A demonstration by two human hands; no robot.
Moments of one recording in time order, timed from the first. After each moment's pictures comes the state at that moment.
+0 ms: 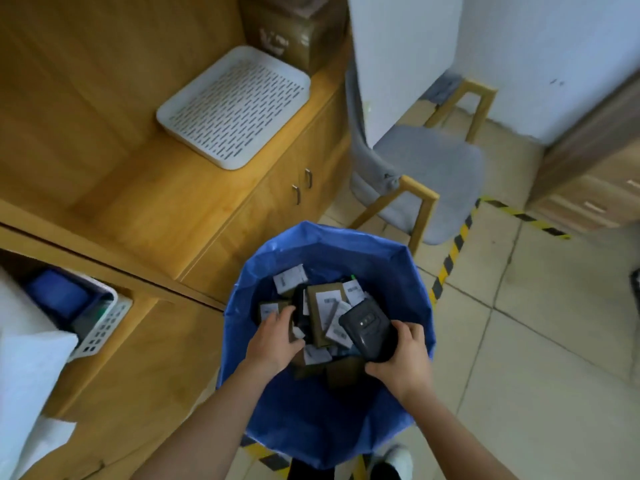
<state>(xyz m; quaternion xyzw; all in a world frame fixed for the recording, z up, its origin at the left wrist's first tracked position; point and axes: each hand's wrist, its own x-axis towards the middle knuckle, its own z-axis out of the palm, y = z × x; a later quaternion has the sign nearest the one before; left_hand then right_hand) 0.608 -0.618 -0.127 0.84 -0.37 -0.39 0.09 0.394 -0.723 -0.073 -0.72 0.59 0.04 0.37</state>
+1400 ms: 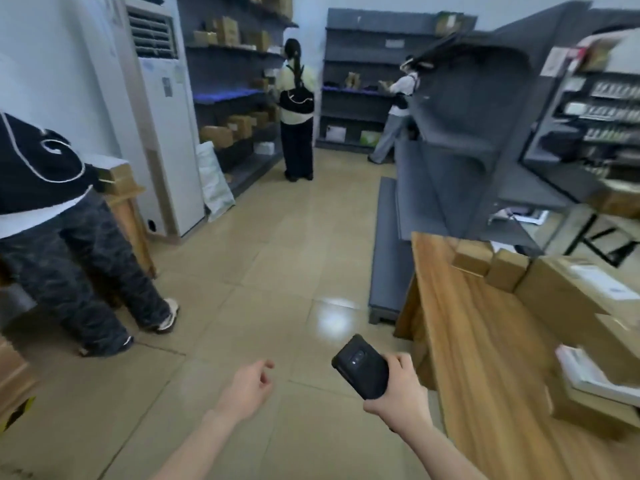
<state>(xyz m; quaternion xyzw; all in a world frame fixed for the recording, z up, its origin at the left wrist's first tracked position) -0.107 -0.639 0.083 0.12 -0.94 -0.31 -0.01 -0.159 -0.354 0.129 -0.06 0.96 -0.27 0.05</state>
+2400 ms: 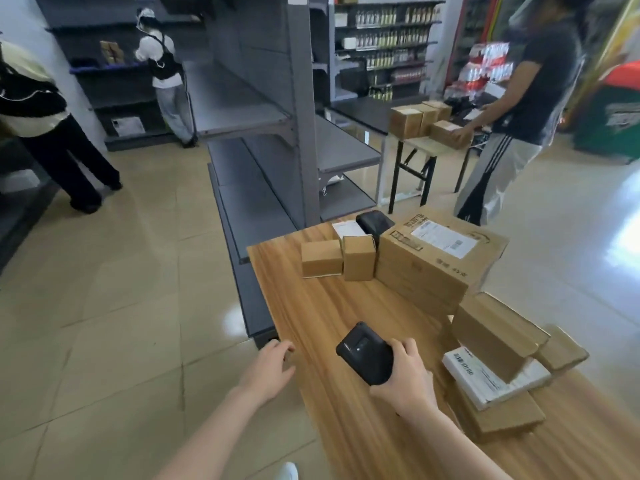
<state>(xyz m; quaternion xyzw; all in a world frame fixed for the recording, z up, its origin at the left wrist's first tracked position) -0.563 -0.328 0.082 -0.21 -0.94 -0.22 -0.14 -0.437 -0.095 0.103 0.24 0.91 -0.33 -0.01</state>
